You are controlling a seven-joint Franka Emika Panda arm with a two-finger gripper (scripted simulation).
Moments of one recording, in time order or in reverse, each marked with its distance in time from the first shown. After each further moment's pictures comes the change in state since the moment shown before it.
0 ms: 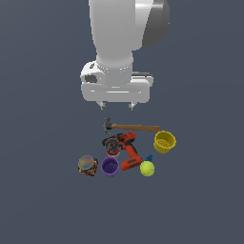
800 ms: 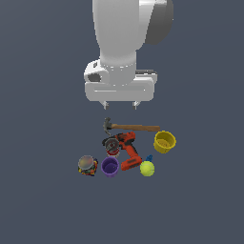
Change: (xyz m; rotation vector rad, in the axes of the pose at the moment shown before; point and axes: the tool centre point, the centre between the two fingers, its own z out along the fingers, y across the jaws) arm 0.000 -0.012 -0.004 0.024 0.008 -0.023
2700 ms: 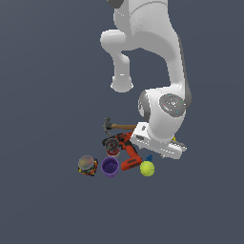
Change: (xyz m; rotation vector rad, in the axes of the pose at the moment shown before) arm 0.066 -0.133 0.213 -0.023 0.008 0.387
